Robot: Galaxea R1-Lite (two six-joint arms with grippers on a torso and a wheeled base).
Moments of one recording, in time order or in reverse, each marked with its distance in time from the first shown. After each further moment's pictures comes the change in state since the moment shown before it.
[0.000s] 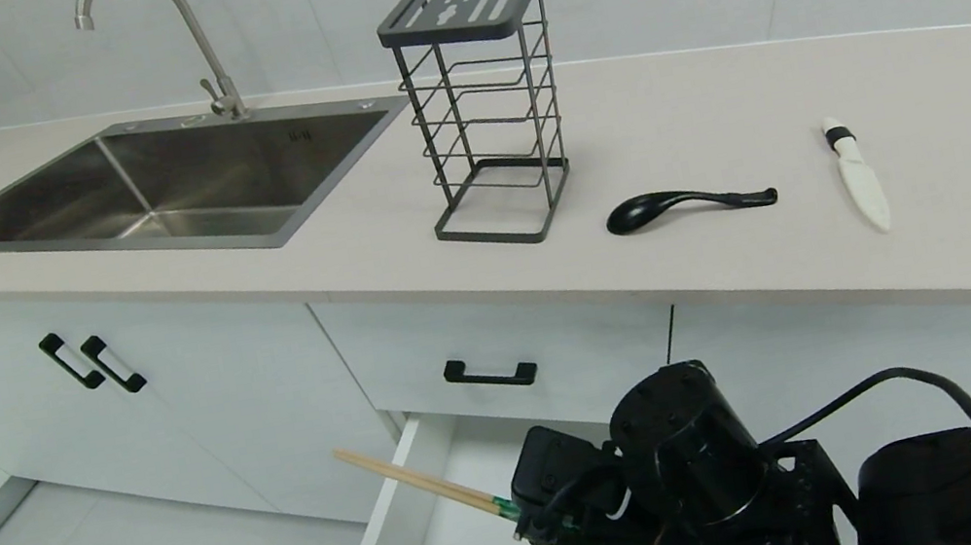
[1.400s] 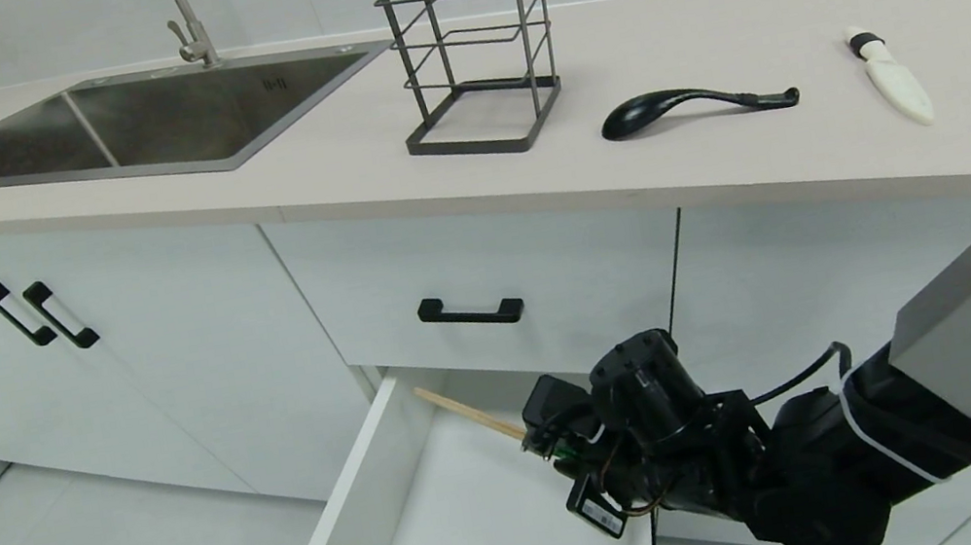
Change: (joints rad) left arm 0.000 0.000 0.000 0.000 0.000 0.000; right arm -0.155 0.175 -0.156 0.036 -0.084 -0.041
